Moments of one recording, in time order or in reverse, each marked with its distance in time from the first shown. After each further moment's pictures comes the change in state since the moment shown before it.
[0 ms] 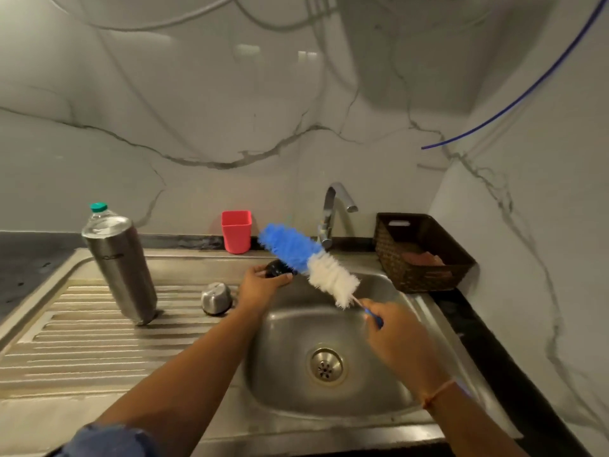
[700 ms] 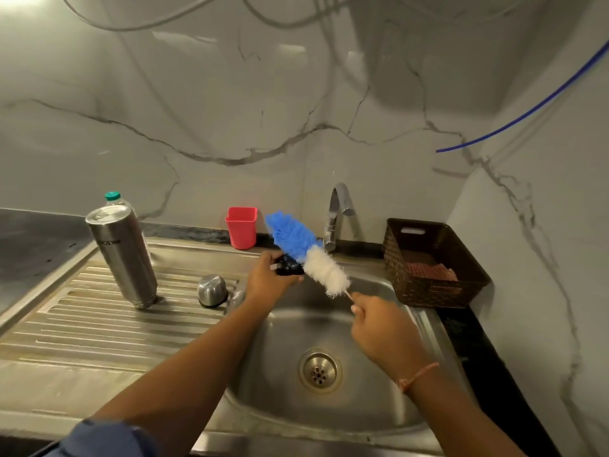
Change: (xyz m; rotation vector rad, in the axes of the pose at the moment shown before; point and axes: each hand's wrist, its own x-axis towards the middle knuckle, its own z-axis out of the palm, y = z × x) left_hand -0.026 0.018 0.041 0.226 0.062 0.276; right_hand 0.034 0.011 -0.026 -0.080 -0.199 -0.092
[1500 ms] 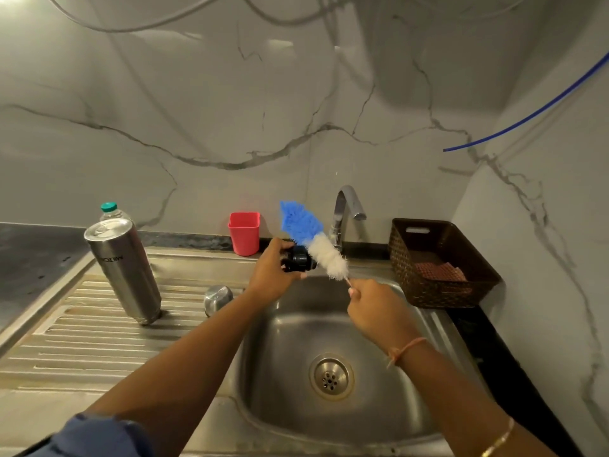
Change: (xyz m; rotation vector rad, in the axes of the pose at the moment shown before) left_hand 0.039 0.004 -0.025 0.108 -0.199 0.169; right_hand 0.040 -0.031 0.011 0.016 0.014 0.053
